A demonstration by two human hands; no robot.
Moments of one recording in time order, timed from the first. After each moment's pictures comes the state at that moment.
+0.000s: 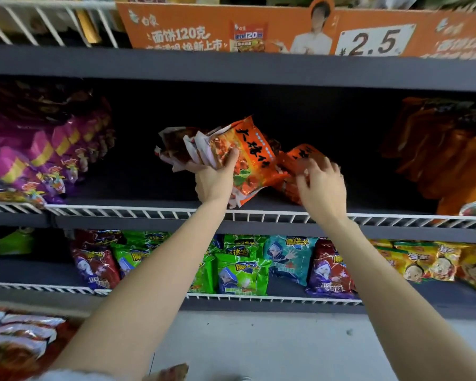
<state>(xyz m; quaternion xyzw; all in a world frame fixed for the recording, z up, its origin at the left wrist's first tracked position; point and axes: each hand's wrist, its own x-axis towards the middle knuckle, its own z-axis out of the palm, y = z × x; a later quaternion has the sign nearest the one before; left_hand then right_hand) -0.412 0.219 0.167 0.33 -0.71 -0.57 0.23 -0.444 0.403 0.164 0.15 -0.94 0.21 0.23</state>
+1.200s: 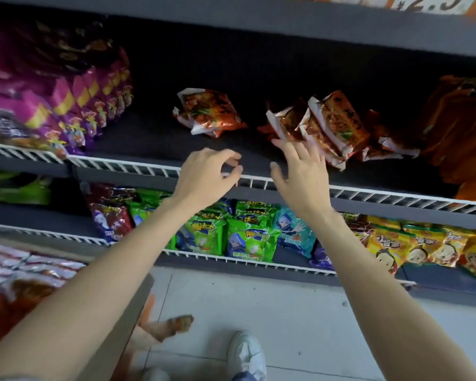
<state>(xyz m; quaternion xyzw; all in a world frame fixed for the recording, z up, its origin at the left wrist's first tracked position) -0.316 0.170 0.156 -0.01 -0.95 -0.20 0.25 -0.384 0.351 0.150 0.31 -0.88 0.20 0.29</state>
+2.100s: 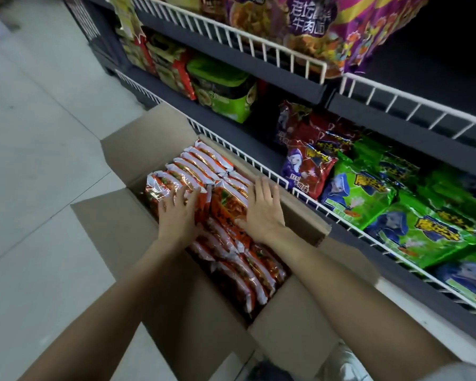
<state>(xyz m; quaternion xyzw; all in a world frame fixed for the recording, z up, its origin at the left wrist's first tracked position) 0.013 -0.118 -0.070 0.47 -0.88 -0.05 -0.03 -0.162 -0.023 -0.068 0.58 -0.81 -0.03 -0.09</state>
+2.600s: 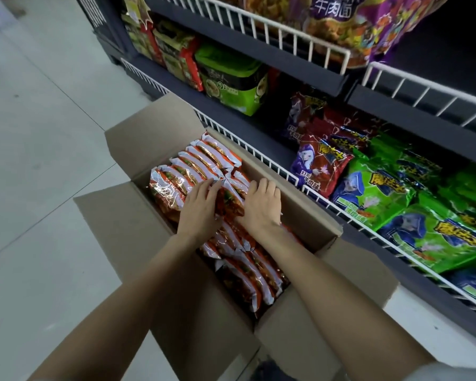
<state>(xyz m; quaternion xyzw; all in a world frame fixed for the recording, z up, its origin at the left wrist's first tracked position) -0.008 -0.114 -0.080 0.39 -0.91 -0.09 0.04 -0.139 -0.047 -0.072 0.51 -0.86 -0.02 -0.06</state>
